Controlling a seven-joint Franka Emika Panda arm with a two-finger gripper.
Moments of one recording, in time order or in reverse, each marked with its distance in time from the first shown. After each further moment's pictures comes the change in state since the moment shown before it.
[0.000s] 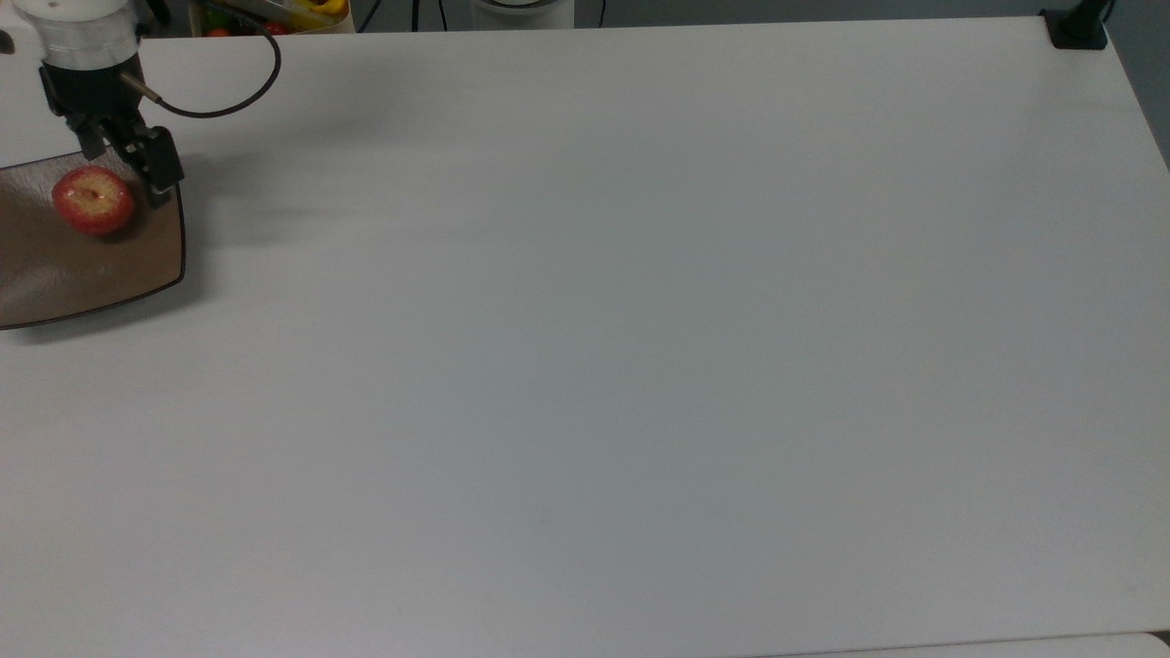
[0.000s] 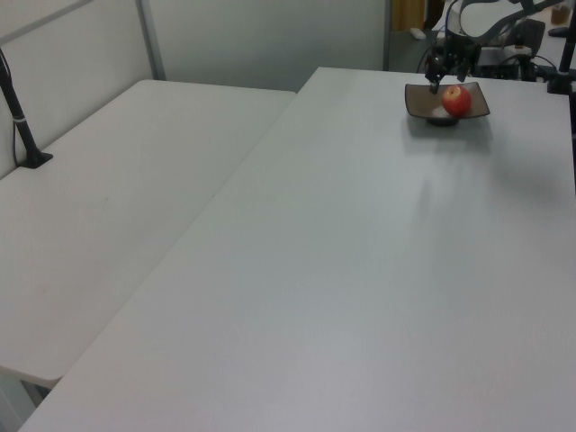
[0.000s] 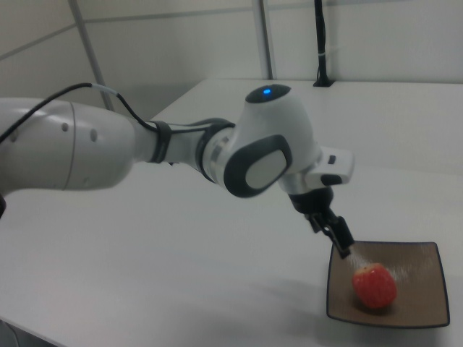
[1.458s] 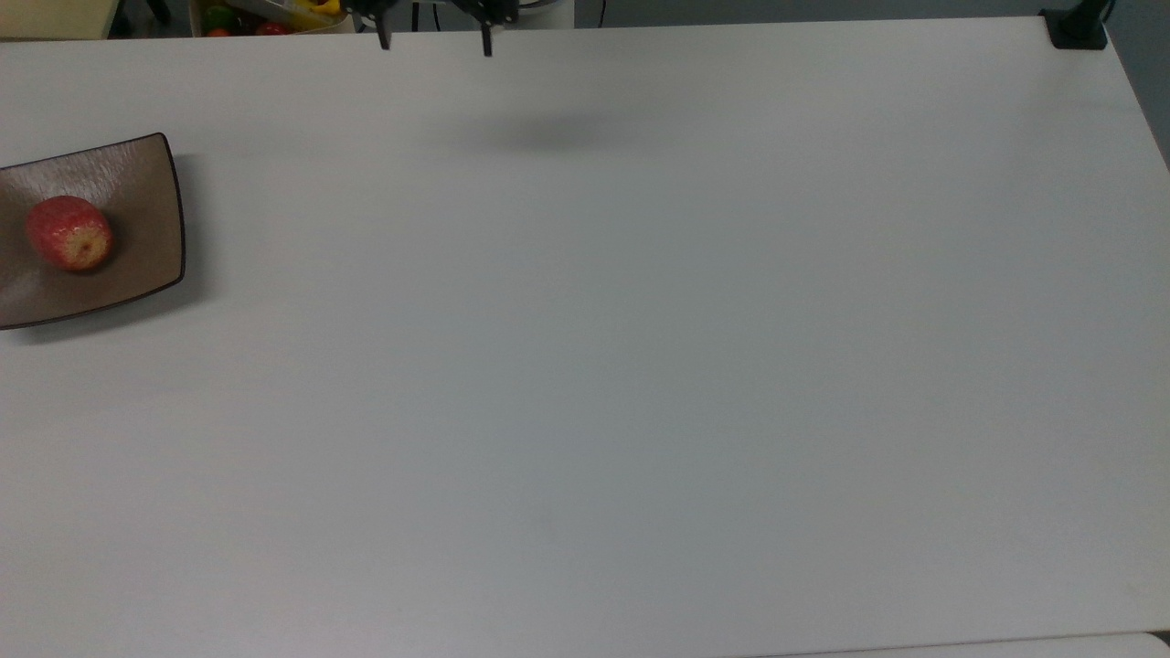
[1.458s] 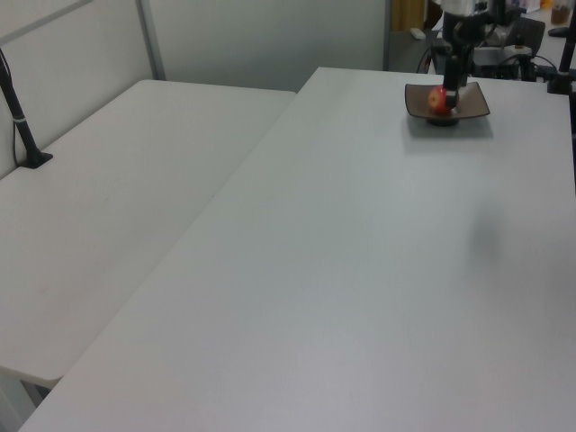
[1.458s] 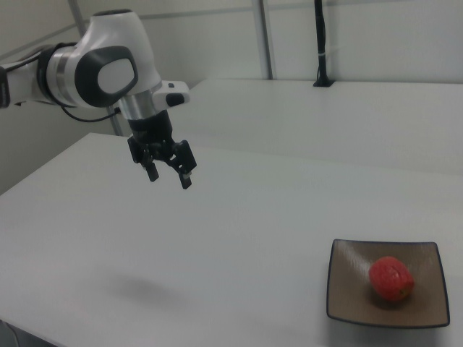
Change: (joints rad) arm 0.281 -0.378 0.204 -0.105 0.045 -0.504 -0.139
